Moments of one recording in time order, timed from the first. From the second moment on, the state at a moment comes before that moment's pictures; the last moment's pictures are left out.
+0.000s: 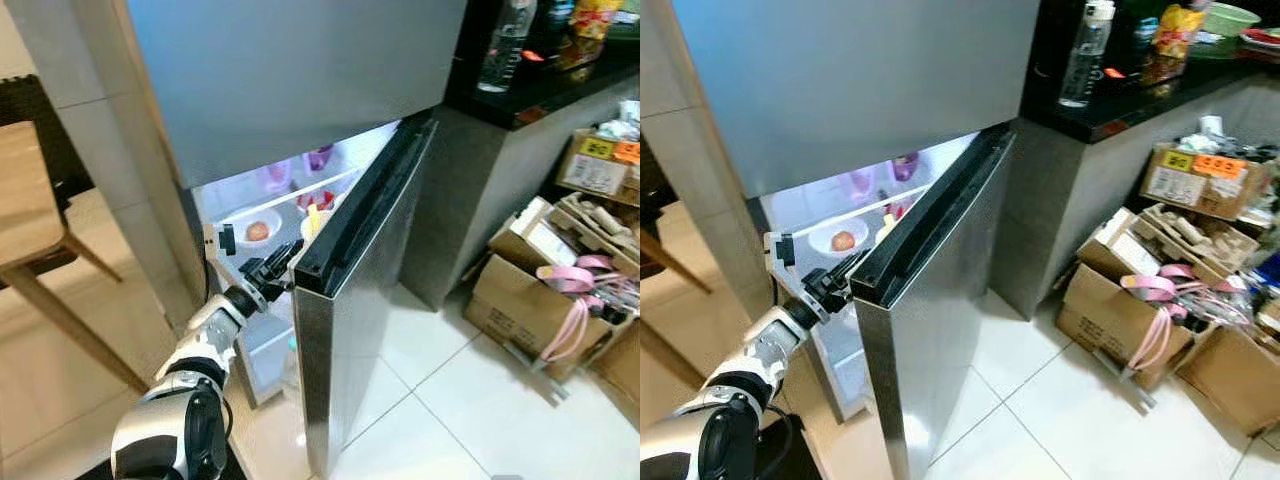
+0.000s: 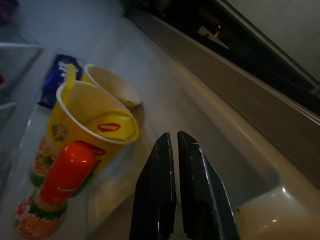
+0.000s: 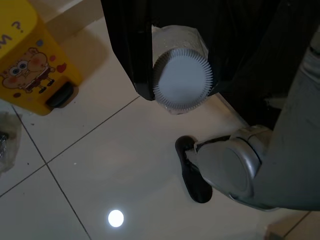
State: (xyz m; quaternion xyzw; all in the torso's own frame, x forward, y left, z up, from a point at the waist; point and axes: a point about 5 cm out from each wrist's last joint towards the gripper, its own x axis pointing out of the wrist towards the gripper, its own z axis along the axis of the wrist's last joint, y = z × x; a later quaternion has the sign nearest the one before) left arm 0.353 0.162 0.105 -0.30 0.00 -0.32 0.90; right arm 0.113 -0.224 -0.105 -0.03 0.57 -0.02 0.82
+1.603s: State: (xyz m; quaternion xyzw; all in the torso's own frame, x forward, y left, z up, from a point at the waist) left arm 0.310 0.100 0.068 -0.34 0.09 -0.50 0.79; right arm 0.119 -0.224 -0.103 -0.01 0.55 -0.03 0.84
